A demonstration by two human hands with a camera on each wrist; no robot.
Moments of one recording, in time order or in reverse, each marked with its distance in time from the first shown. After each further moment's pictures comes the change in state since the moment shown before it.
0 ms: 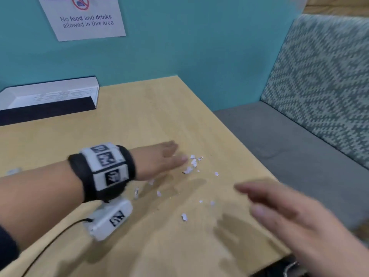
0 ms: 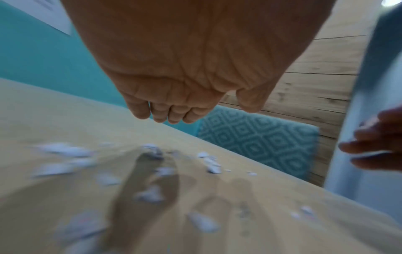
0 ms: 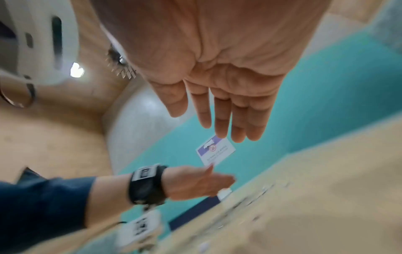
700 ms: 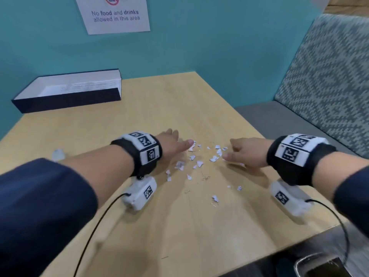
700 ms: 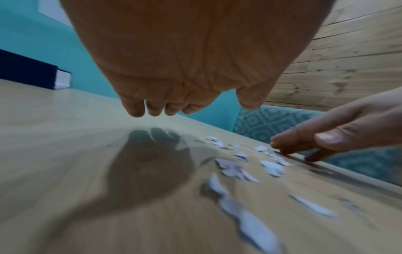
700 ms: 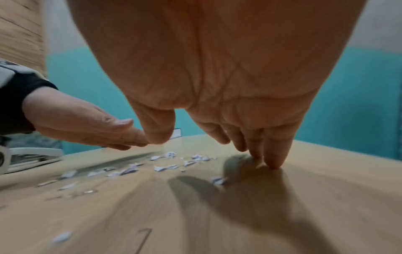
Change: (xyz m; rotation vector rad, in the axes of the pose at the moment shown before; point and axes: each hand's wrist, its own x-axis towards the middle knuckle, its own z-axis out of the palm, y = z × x) left_hand 0.001 -0.046 0.007 -0.014 0.071 -0.240; right_hand 0.157 0.004 0.042 -0.878 -0.446 0.277
